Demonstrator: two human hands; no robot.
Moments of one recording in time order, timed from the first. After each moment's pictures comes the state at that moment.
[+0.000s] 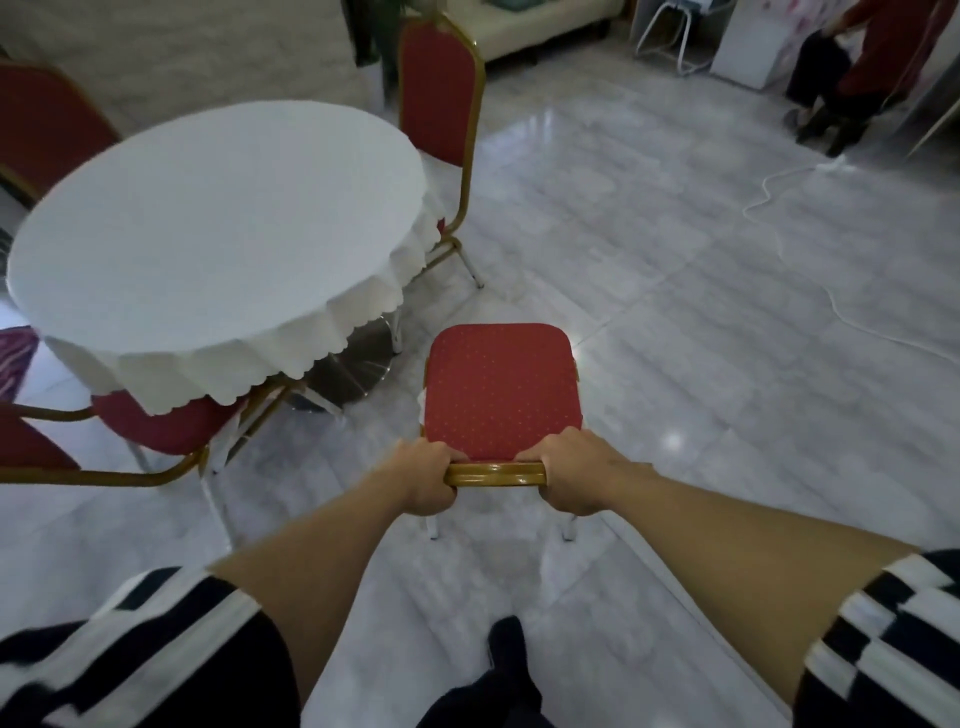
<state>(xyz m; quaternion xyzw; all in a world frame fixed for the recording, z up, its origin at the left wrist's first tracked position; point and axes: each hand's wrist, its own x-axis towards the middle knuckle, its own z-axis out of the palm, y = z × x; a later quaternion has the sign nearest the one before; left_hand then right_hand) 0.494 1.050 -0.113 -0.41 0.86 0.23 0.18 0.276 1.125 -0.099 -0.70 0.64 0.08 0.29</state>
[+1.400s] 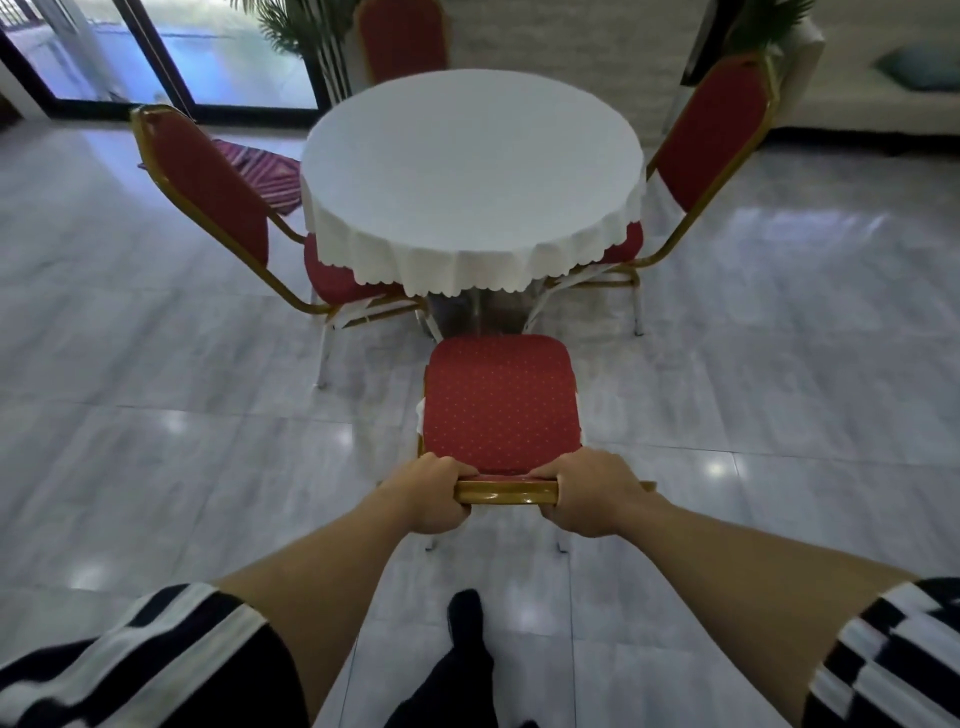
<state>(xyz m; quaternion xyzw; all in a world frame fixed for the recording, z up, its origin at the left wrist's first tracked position) 0.349 1.143 -0.117 -0.70 0.64 0.33 0.00 0.130 1.047 -0.103 -0.89 0.37 0.13 0.22</state>
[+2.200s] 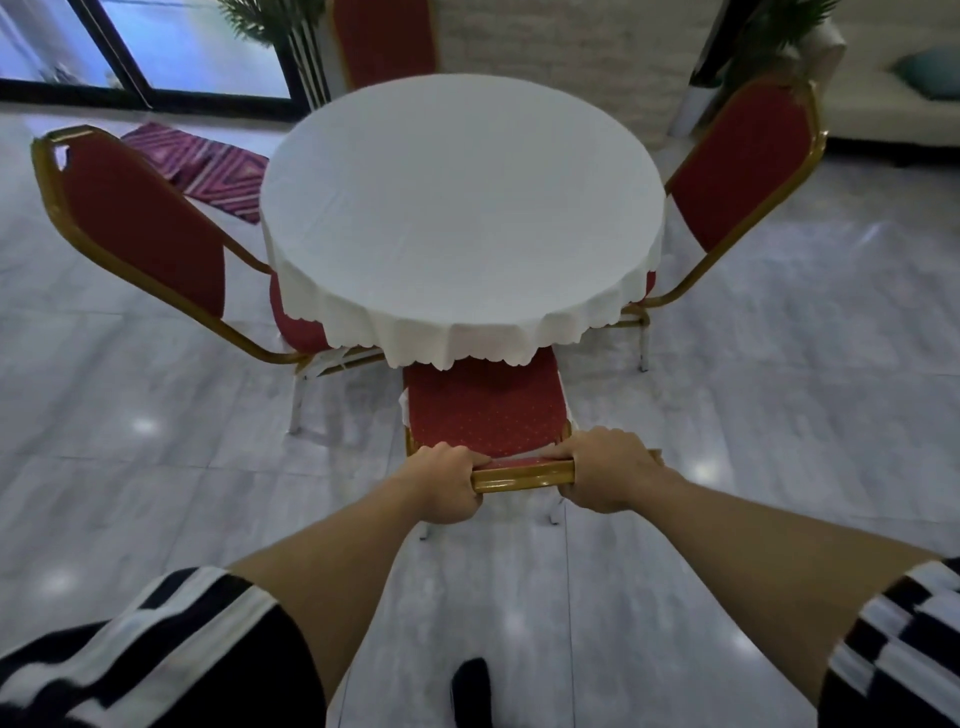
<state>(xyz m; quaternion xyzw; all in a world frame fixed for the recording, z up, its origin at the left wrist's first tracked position) 0.449 0.911 -0.116 -0.68 0.64 0.35 0.00 0.236 0.805 -0.094 -0.89 0.37 0.18 0.18</state>
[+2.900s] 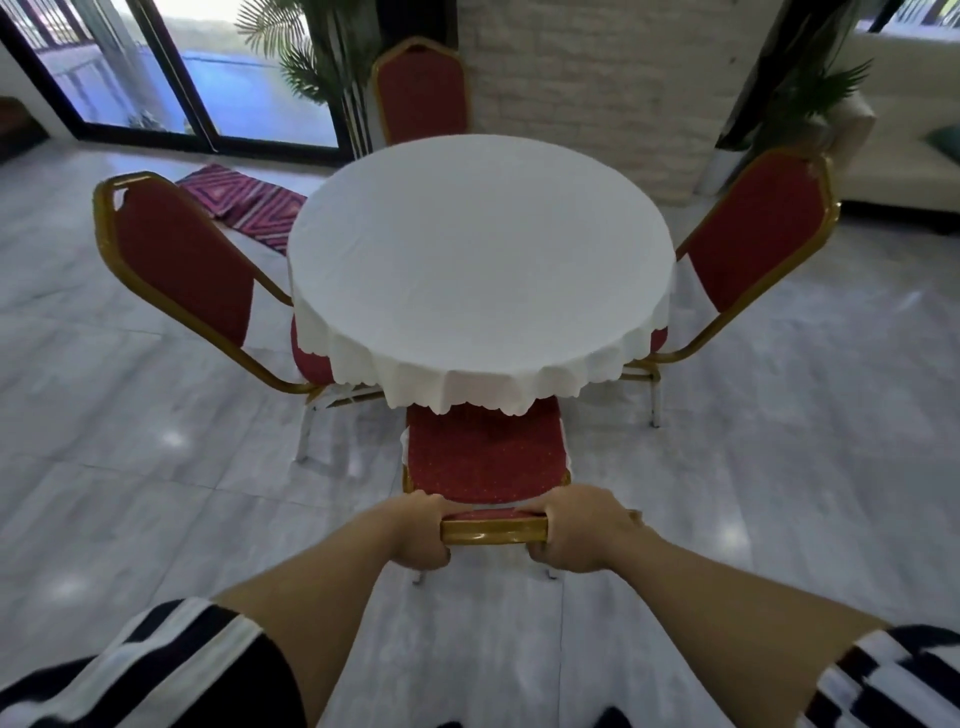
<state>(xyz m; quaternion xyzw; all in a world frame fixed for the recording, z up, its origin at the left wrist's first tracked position) 0.449 0.891 -0.111 -0.70 0.58 0.41 0.09 0.228 0.779 -0.102 -0.90 0.32 0.18 0.24</state>
